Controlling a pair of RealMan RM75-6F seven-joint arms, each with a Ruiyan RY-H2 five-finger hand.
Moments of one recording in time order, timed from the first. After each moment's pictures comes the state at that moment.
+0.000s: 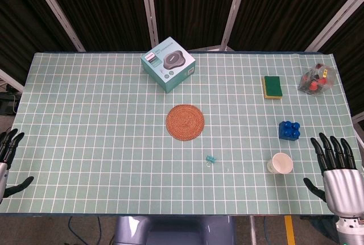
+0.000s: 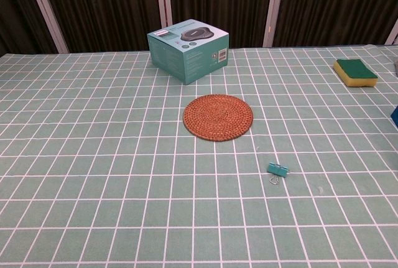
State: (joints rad) left arm -0.01 -0.95 -0.01 -1.90 1.59 1.59 0.22; right arm -0.01 -1.08 0.07 -1.79 -1.68 1.66 -0.34
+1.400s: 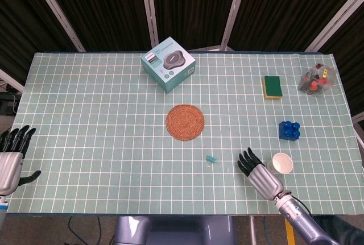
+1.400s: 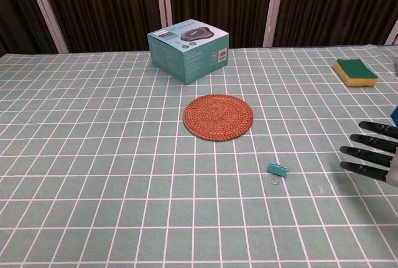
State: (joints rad) left arm -0.10 -1.03 -0.05 -1.86 1.40 1.43 0.35; right arm 0.30 -1.32 0.01 -1.53 -1.68 0.97 -1.17
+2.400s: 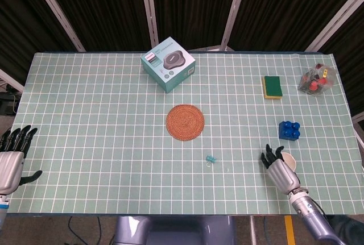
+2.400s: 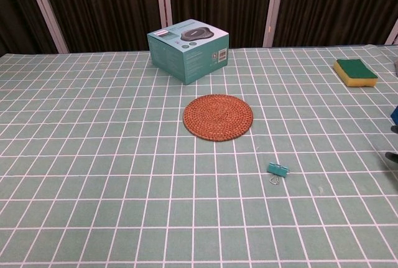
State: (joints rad) left arm -0.11 -1.02 -0.05 -1.87 1.39 1.42 0.33; right arm 0.29 -1.35 -0.01 -1.38 -1.56 1.05 -1.28
